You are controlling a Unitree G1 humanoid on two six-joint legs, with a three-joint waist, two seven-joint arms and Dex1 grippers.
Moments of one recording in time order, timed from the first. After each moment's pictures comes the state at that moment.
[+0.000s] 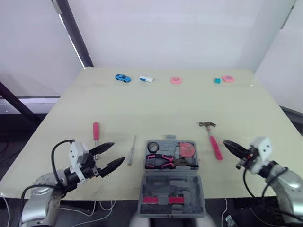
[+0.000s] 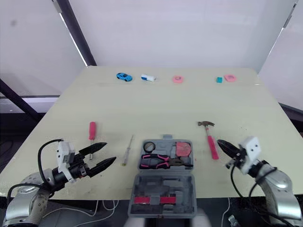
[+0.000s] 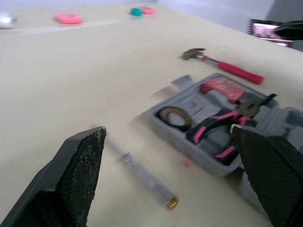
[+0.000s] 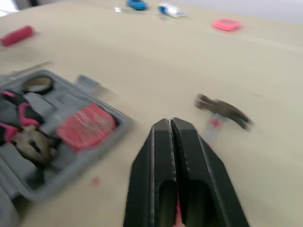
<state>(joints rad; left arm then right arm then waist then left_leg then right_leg) 0.14 0.62 0.33 0.06 -0.53 0.07 -1.11 0.15 -0.45 -0.29 -0.13 0.39 0.07 0.83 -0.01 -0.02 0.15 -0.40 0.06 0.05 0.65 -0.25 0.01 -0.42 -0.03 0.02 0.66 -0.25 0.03</state>
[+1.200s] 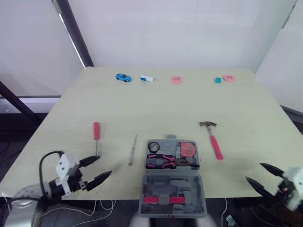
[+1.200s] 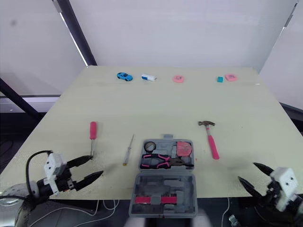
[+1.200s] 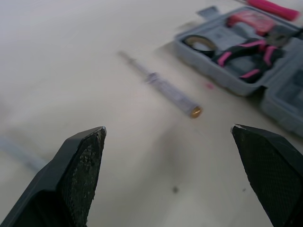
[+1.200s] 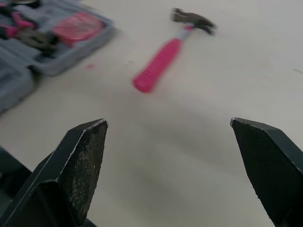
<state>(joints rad) 0.19 0.71 0.31 0.12 -0.43 -0.01 -1.17 0.40 -0.60 -0.36 -0.10 0.41 -0.06 0.95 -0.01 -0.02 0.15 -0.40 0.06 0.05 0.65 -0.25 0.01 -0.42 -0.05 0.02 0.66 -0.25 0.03</state>
